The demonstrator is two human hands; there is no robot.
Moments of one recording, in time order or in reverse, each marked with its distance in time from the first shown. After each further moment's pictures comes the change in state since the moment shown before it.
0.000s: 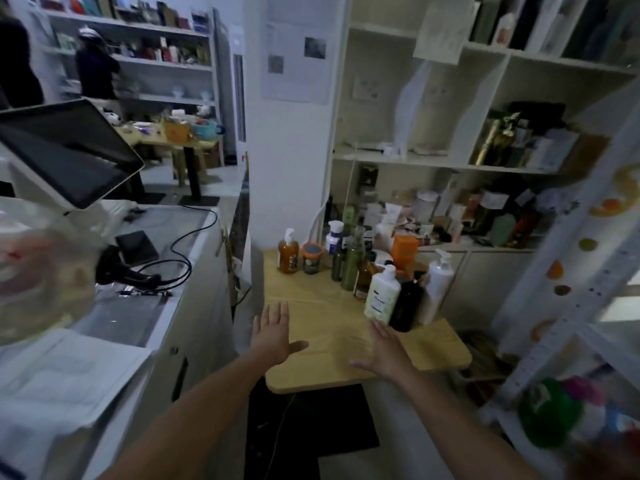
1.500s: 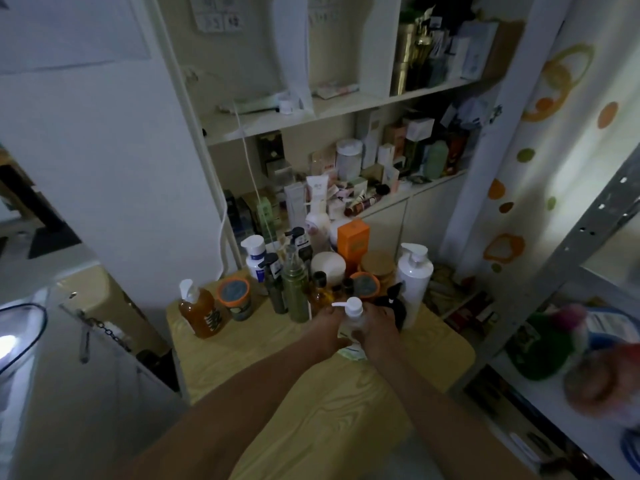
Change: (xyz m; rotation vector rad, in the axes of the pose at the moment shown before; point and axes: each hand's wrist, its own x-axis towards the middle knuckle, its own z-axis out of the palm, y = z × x) left_hand 0.294 0.156 0.028 -0.026 -0.205 0.679; right_hand 0.232 0.098 -0.001 0.304 0.425 0.444
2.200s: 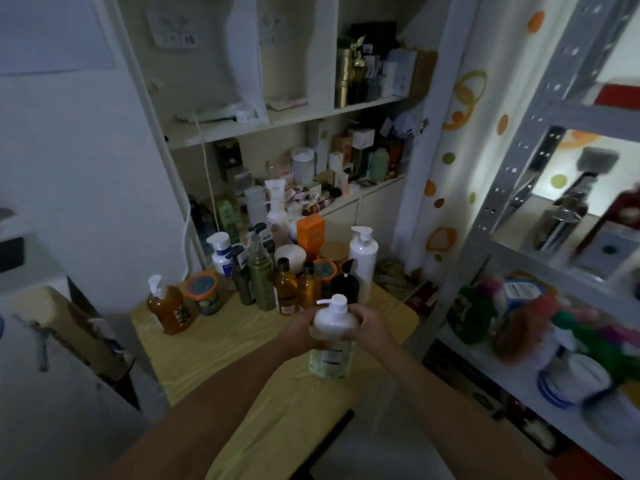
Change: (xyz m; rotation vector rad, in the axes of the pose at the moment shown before) left_hand -0.070 0.041 0.008 -0.331 -0.042 0.000; right_hand -0.105 0.008 -0.069 0.473 -0.061 0.079
